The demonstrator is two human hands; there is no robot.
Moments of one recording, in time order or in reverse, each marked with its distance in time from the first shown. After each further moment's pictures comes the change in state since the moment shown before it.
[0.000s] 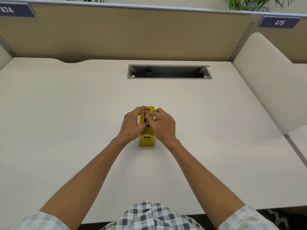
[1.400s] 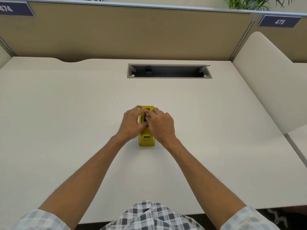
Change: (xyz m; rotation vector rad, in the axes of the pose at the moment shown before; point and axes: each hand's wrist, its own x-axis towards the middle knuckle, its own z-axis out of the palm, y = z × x) left_hand 0.005 0.004 -0.005 0.119 -0.066 0.072; right_hand 0.001 -0.007 -0.004 -0.335 -0.040 -0.230
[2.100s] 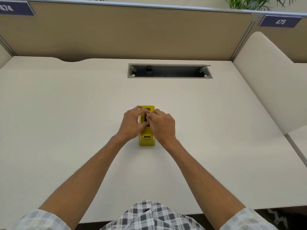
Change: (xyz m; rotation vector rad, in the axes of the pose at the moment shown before) left_hand 0.000 -0.002 0.001 0.010 0.003 -0.007; right_hand -0.003 -0.003 -0.002 0.033 0.099 0.032
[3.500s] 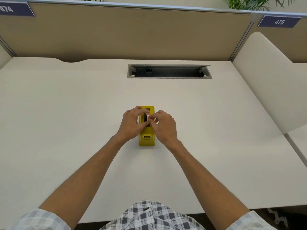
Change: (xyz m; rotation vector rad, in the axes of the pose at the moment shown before) left_hand 0.000 -0.002 0.000 -0.015 0.001 -0.009; right_hand -0.004 0.008 0.000 0.311 -0.135 0.251
